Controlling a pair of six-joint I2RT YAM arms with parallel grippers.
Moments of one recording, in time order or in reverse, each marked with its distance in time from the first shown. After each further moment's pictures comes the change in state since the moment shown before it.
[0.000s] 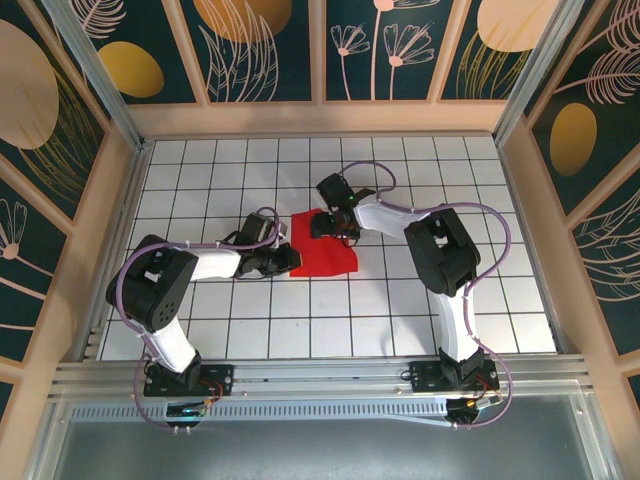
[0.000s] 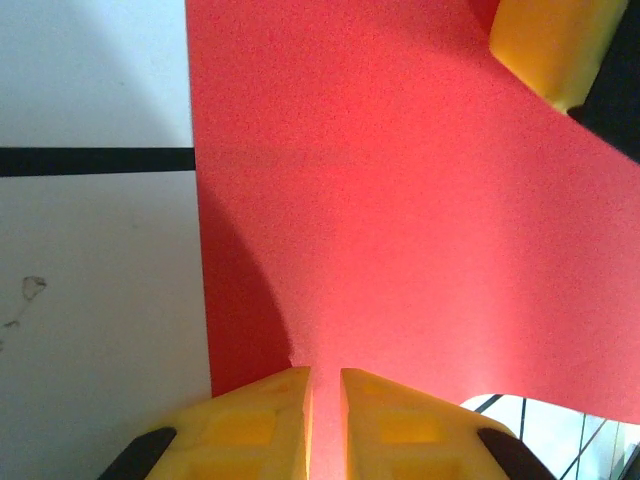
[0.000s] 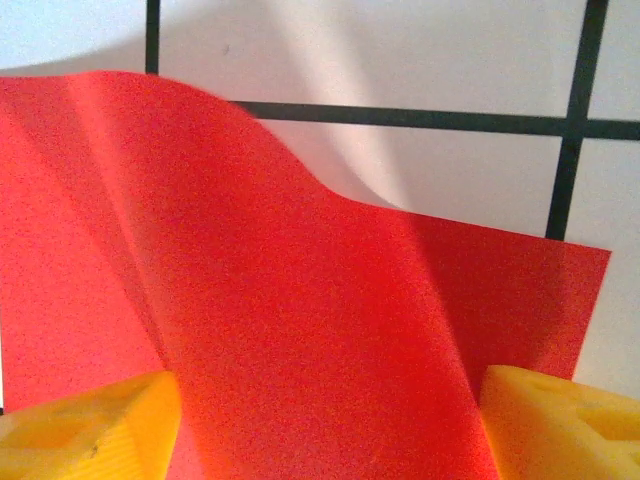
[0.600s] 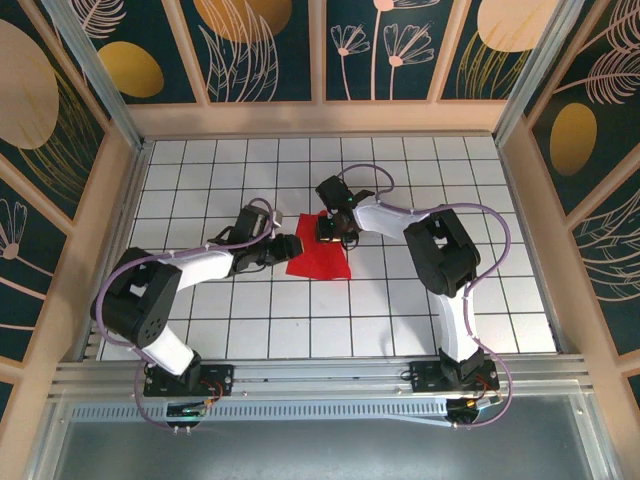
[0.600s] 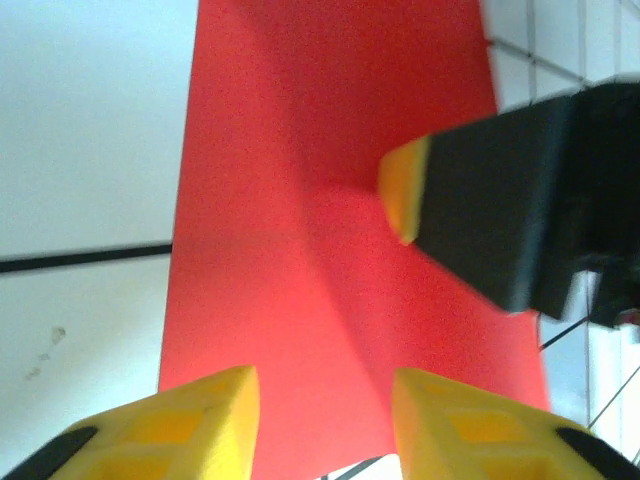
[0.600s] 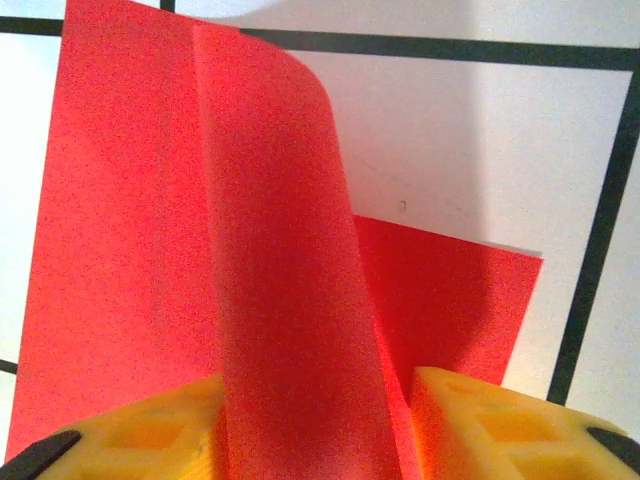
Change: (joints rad) left arm 0.020 -0.142 0.013 -0.008 -0.075 0.007; right arm 0.007 -0.005 -0.011 -0.017 -0.043 -0.019
